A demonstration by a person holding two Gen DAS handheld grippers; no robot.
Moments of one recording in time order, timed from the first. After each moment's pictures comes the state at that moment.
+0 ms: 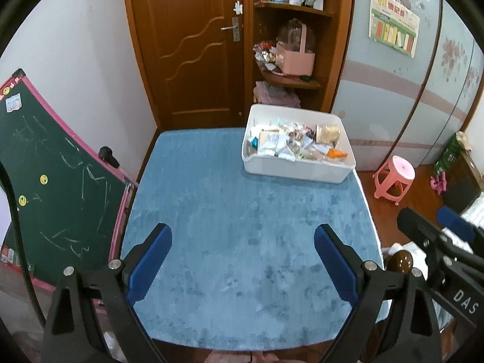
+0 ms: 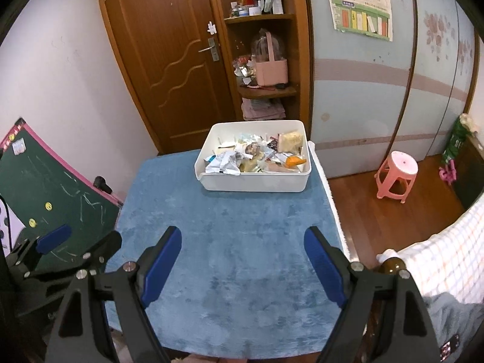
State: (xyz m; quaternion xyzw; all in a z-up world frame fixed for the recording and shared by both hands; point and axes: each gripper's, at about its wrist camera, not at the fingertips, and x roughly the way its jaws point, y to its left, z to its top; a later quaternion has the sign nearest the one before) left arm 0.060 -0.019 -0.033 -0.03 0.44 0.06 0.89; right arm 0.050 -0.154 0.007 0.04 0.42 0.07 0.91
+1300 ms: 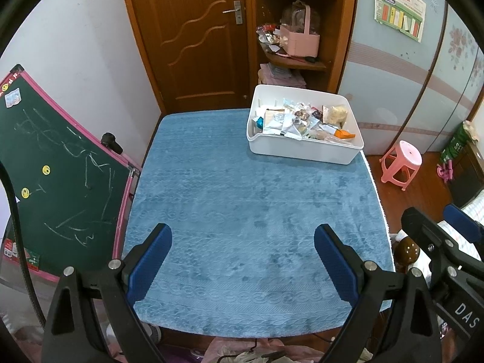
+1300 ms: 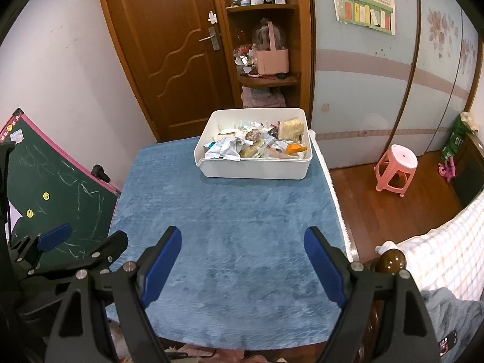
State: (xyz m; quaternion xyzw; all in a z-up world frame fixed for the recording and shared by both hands) left arm 0.060 -0.016 -0.048 -0.02 0.47 0.08 0.88; right arm 0.044 -0.151 -0.005 0.03 0.44 0.07 0.89
